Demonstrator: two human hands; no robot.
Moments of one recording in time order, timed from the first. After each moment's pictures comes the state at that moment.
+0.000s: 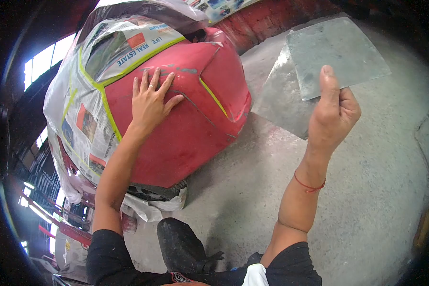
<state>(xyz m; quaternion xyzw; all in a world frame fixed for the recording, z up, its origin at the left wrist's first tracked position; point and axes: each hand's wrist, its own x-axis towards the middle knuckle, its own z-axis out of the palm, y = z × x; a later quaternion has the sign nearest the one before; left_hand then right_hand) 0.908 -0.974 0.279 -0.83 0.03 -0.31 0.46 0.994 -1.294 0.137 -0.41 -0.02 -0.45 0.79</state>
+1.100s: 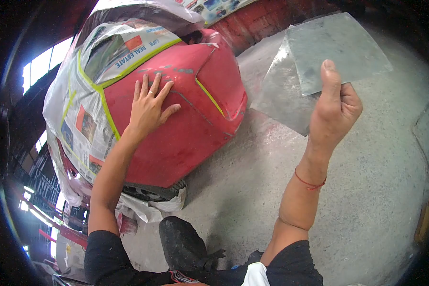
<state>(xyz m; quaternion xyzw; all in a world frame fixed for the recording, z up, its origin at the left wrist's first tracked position) 0.895 -0.970 0.279 -0.86 0.08 -0.26 0.44 0.989 -1.309 0.140 -0.41 -0.03 -0.46 0.79</state>
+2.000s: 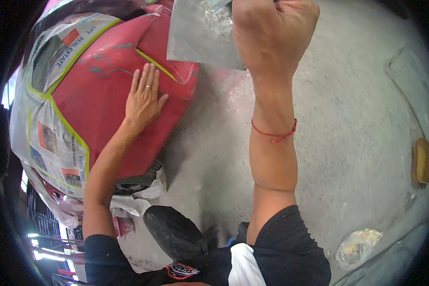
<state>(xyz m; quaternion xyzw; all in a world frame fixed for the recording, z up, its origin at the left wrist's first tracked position) 0.929 -0.973 0.158 -0.86 0.16 -0.15 0.47 0.976 -1.301 0.165 -0.29 -0.12 -0.42 0.85</state>
